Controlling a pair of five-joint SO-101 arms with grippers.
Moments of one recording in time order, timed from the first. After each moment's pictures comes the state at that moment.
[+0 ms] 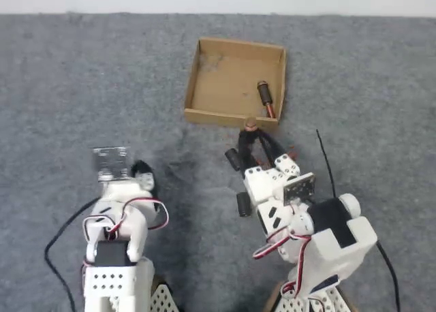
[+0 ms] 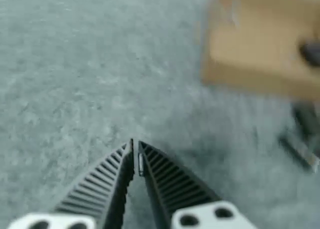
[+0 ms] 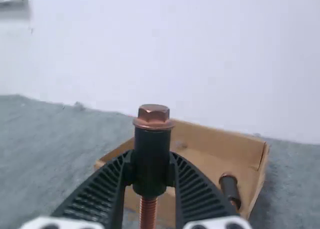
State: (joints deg) left arm -6.2 -93.1 97.6 45.9 7.4; right arm -25.1 10.3 88.2 -97.3 -1.3
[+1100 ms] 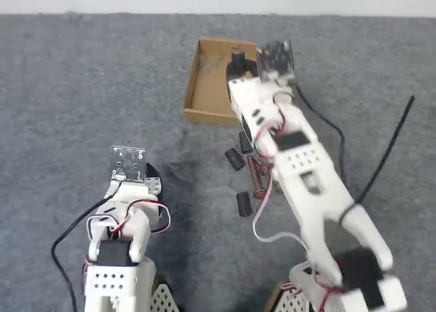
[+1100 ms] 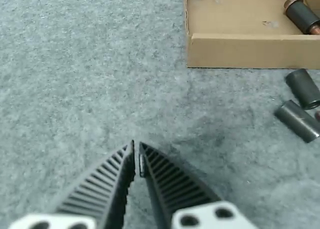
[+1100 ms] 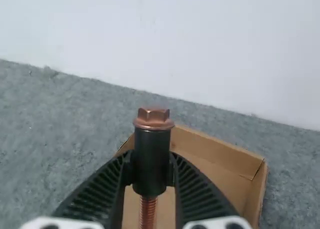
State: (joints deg) left arm -4.0 -93.1 97.6 47.0 1.6; right arm -23.4 -10.3 30.2 7.0 -1.3
